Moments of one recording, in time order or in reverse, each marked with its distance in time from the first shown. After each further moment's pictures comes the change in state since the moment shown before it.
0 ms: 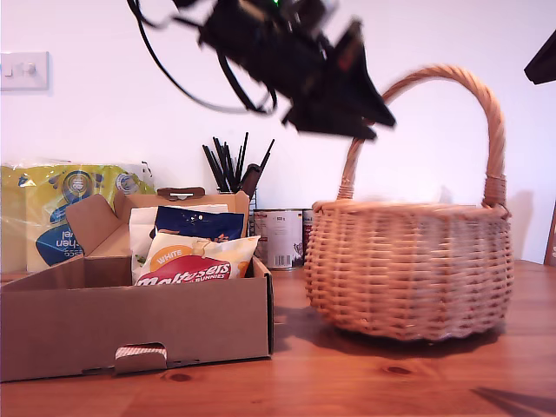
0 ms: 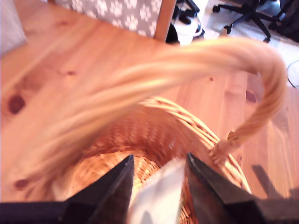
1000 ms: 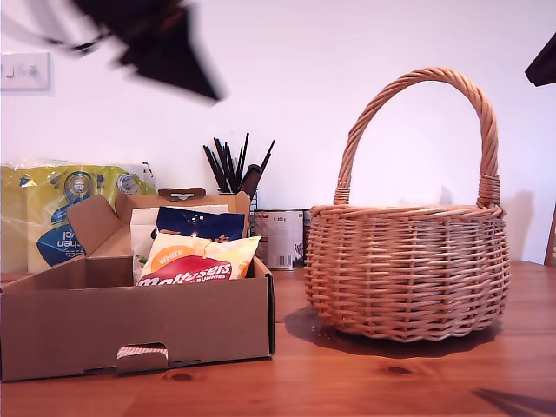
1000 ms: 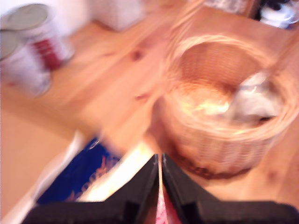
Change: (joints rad) left arm 0.302 -0.551 -0.626 0.089 -0.119 0.132; right arm 0.000 0.000 0.000 -0.008 0.000 0.000
